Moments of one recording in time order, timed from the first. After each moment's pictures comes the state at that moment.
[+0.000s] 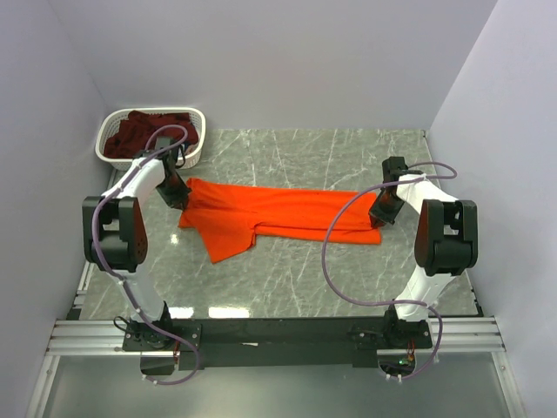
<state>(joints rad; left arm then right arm) -0.02 1.82 1.39 -0.86 -0.11 -0.69 -0.04 1.78 1.16 -0.74 0.06 0.59</state>
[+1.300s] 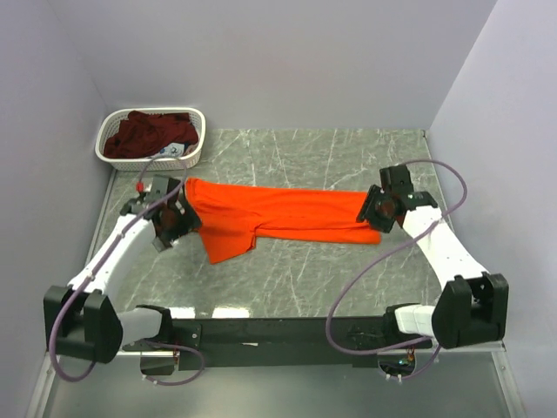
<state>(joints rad) -0.17 1.23 0.96 -0.84 -0.18 -0.77 0.11 1.29 0.99 -0.73 0.01 0.57</state>
